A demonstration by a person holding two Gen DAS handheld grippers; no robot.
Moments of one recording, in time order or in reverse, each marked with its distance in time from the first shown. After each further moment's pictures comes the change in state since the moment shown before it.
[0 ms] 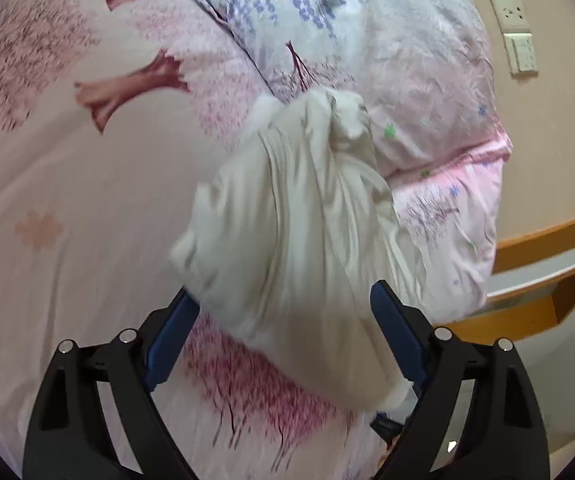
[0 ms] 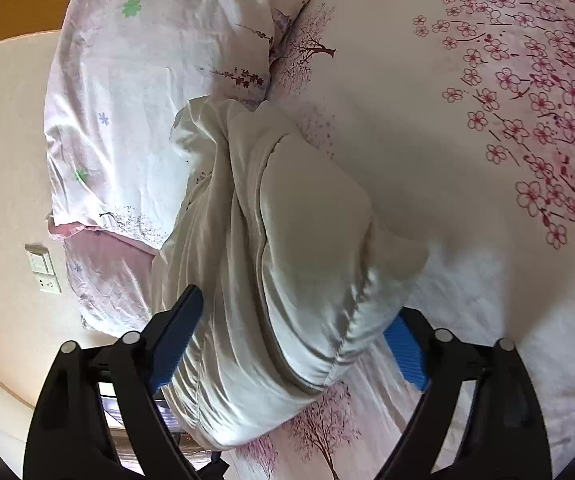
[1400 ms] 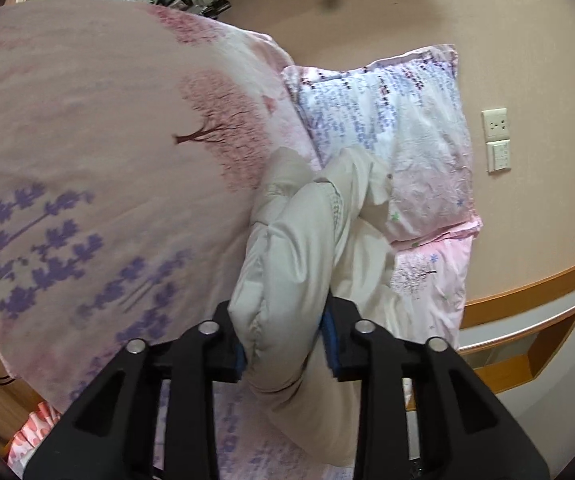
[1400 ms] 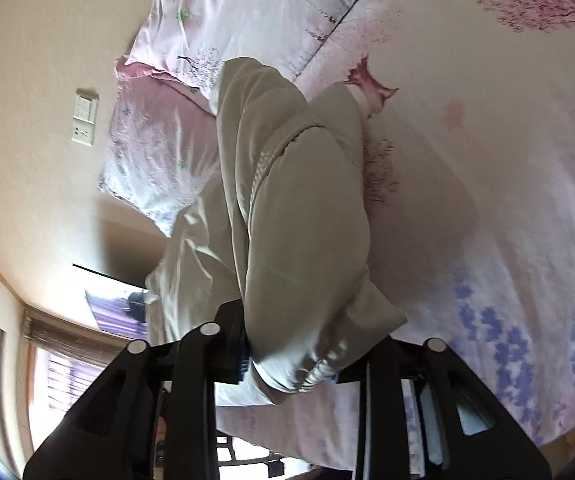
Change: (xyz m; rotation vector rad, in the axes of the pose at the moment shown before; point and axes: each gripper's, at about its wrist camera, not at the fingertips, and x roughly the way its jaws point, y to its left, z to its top) left arm -0.173 0.107 -0.030 -0.135 -0.211 -0.042; right arm -0.051 0.013 -0.149 -0.319 0.155 0.043
